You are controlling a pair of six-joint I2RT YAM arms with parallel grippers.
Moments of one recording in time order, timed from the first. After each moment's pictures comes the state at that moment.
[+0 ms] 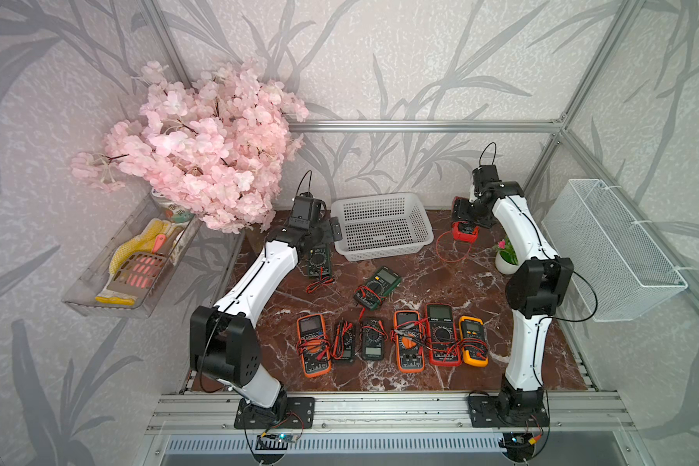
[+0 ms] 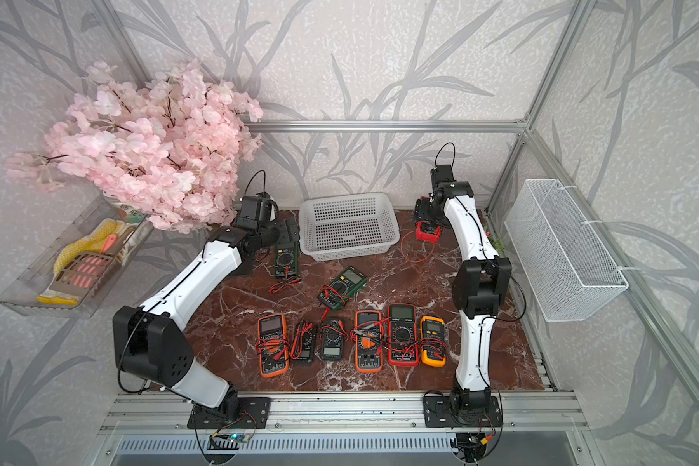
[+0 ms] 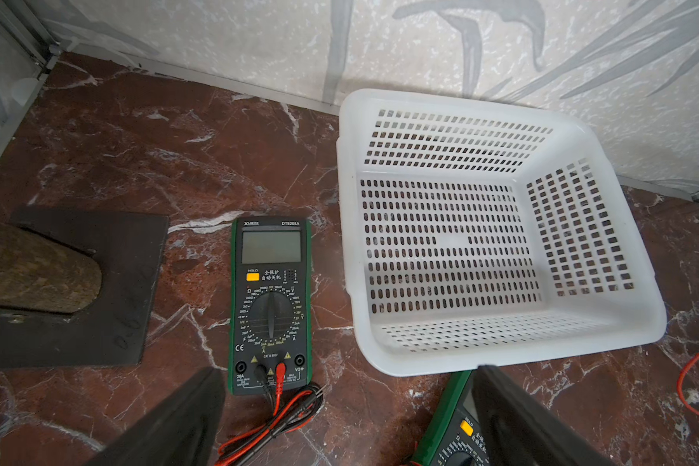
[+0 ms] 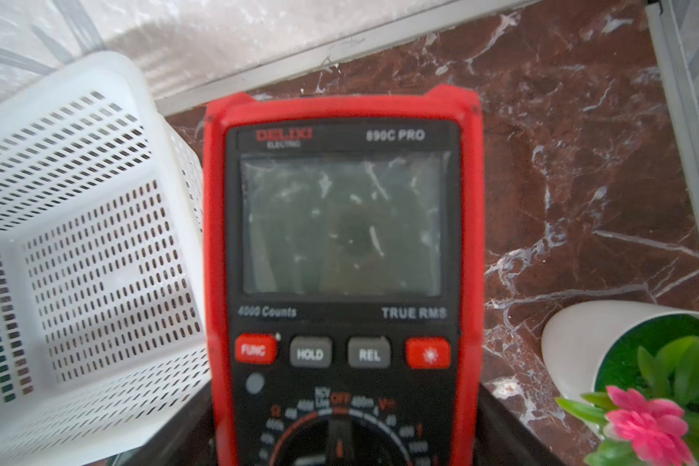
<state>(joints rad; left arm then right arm) -0.26 1.59 1.43 -0.57 -0.10 -0.40 0.08 2.16 2.24 -1.11 -0.02 0.33</state>
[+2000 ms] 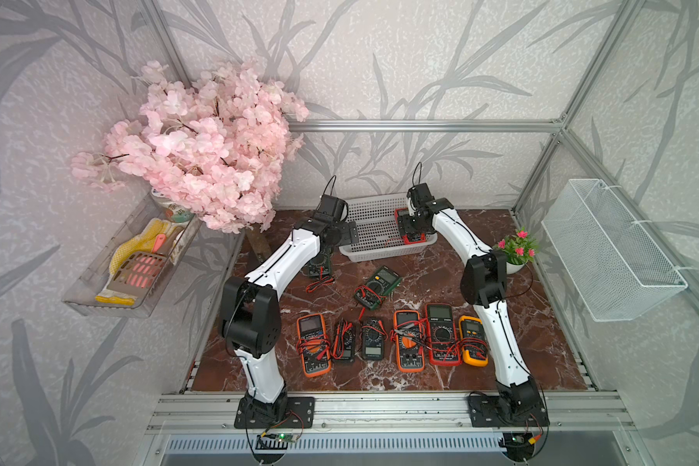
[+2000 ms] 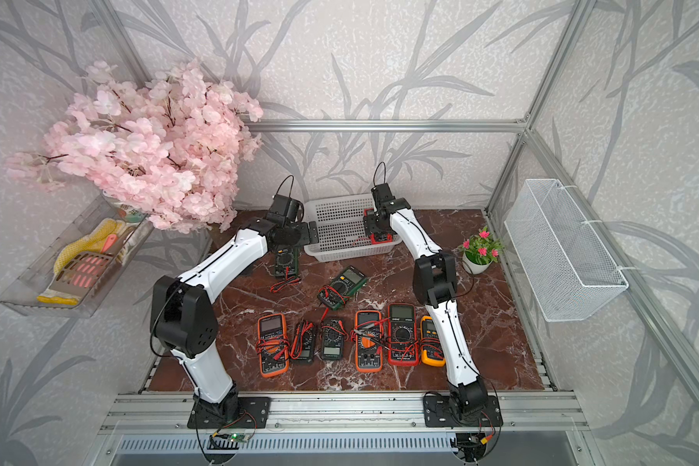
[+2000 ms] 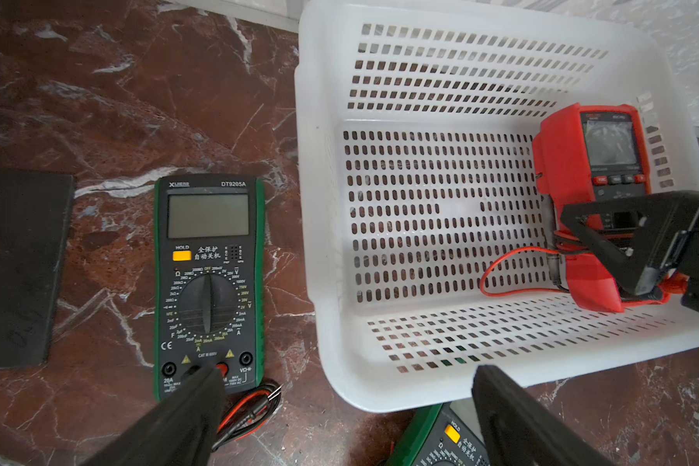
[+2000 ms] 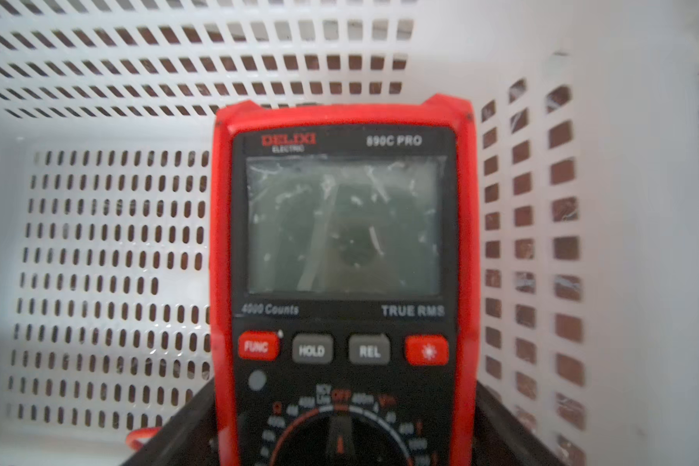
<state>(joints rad) -0.35 1.82 1.57 -0.65 -0.10 -0.47 0.35 2.55 2.45 -0.92 0.03 0.18</state>
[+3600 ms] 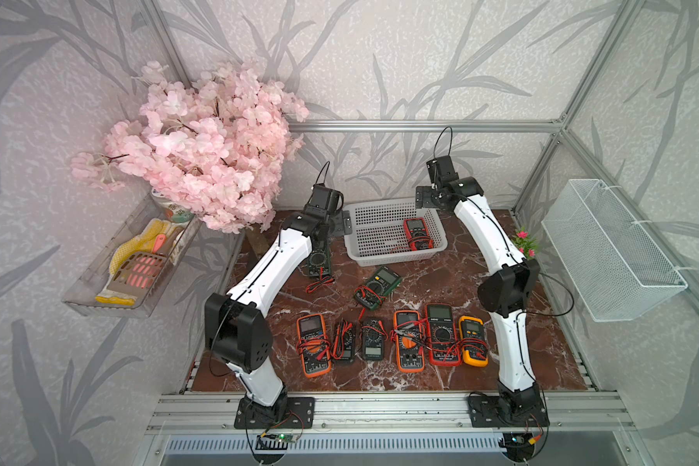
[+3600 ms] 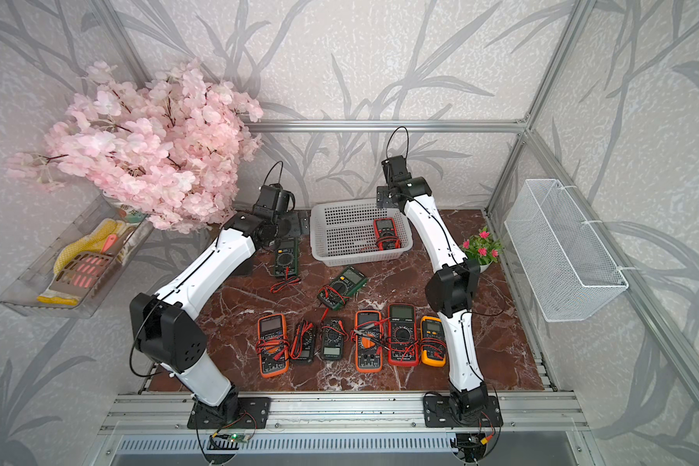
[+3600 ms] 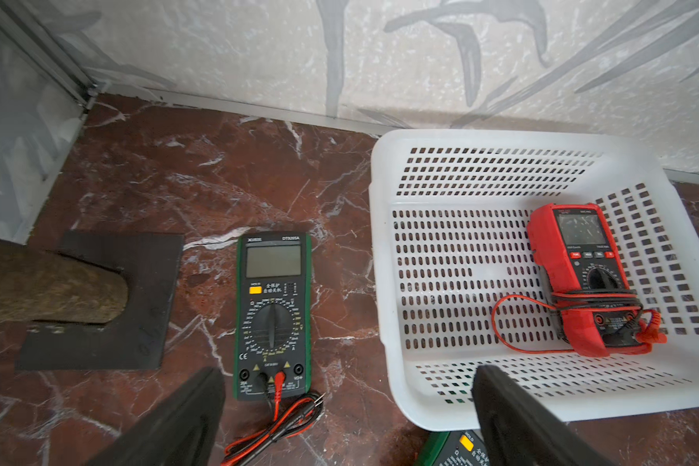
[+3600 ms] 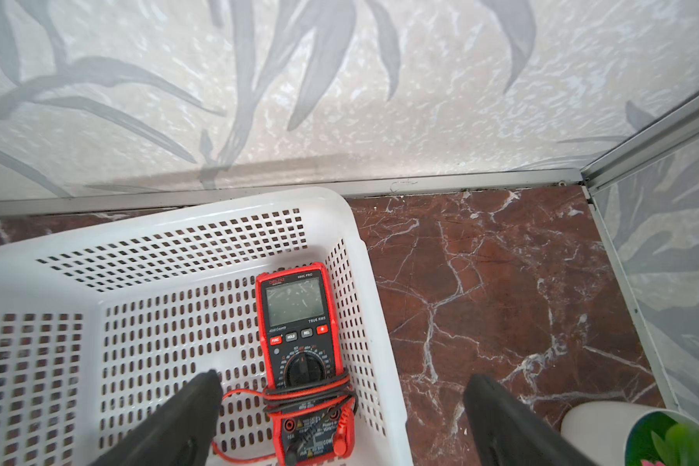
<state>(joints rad) -0.35 1.68 1.61 -0.71 -0.27 -0.39 0.33 2.25 2.49 -1.04 0.30 0.33</state>
